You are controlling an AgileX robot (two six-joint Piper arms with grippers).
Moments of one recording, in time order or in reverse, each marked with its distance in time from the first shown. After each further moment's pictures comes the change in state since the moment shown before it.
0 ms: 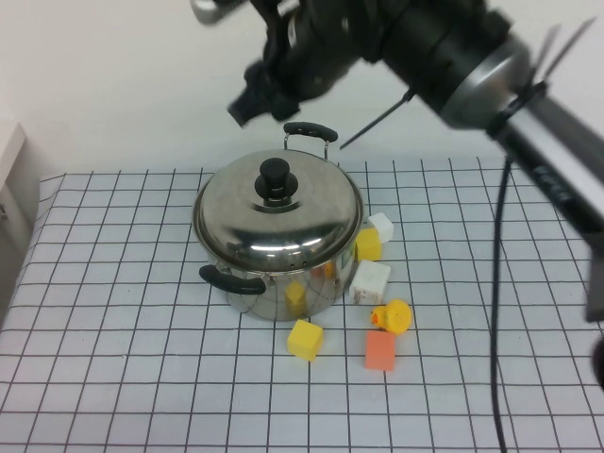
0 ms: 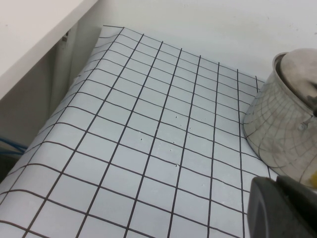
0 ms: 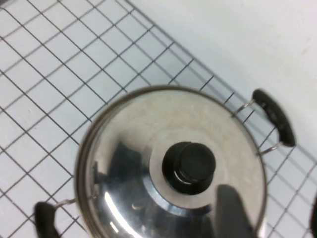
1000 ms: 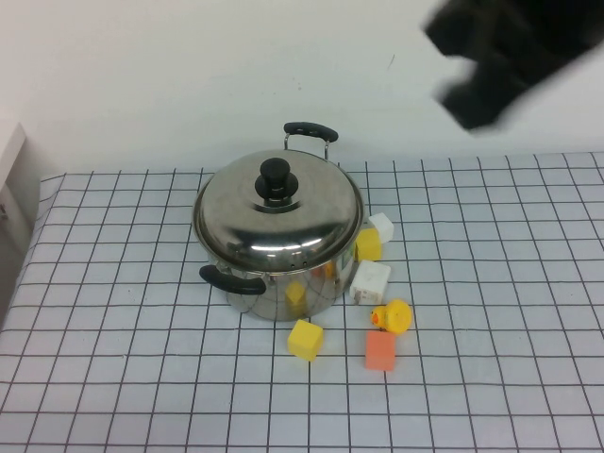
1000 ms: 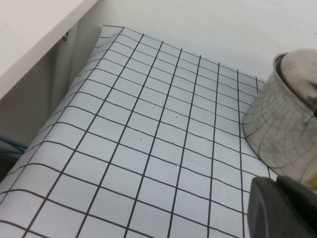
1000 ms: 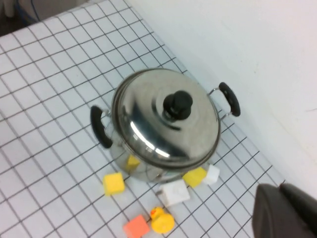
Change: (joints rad) right arm 0.185 -0.846 0.724 -0.098 0.026 -0.058; left arm 0.000 0.000 0.000 0.000 0.000 -0.004
